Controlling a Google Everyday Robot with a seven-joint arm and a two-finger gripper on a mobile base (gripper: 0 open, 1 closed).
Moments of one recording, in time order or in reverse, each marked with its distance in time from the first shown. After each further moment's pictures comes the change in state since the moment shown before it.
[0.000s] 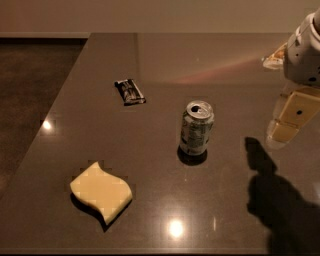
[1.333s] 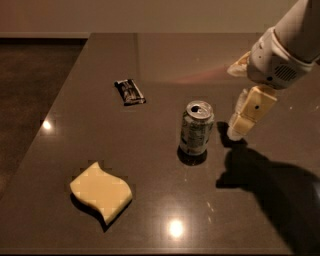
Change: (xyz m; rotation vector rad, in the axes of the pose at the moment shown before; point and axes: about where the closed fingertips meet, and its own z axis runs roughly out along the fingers) arm -0.050 -0.020 0.049 -0.115 -0.217 0.001
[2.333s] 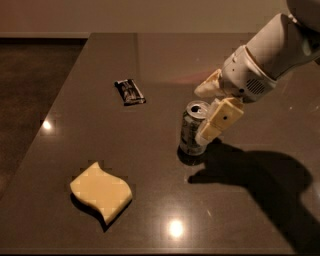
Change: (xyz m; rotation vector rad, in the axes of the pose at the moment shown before) arm -0.045 0.025 0.044 -0.159 -0.184 -0.022
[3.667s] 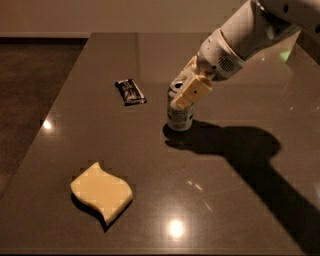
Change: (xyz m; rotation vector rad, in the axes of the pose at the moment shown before) arm -0.041 -0.063 0.018 0.008 -0.077 0.008
